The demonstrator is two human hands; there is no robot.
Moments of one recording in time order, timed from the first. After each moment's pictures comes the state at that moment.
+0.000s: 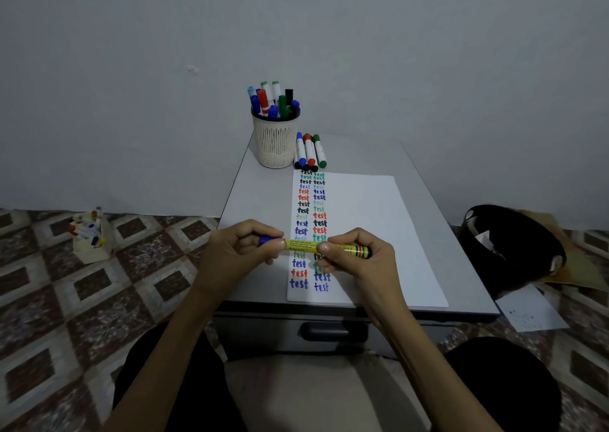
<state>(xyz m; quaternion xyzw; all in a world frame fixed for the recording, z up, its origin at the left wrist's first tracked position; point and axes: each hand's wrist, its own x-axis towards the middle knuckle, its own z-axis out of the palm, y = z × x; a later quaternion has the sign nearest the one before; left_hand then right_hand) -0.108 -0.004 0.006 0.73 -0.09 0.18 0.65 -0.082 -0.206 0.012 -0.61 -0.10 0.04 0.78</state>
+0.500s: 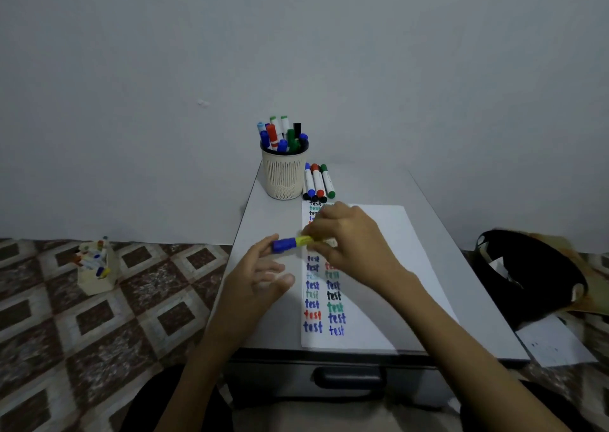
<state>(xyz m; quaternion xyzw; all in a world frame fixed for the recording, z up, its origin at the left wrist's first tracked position) -0.098 -0.001 0.002 0.81 -0.03 0.16 0.56 -0.004 -0.173 0.059 -0.86 -0.43 -0.21 0.16</state>
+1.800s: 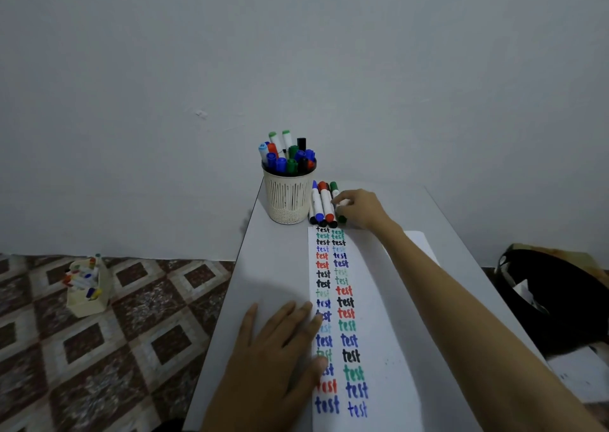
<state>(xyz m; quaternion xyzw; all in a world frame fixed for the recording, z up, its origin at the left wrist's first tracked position) -0.087 -0.011 -0.027 0.97 -0.13 0.14 0.15 0.195 -0.149 0.034 -0.94 -0.14 0.00 0.31</state>
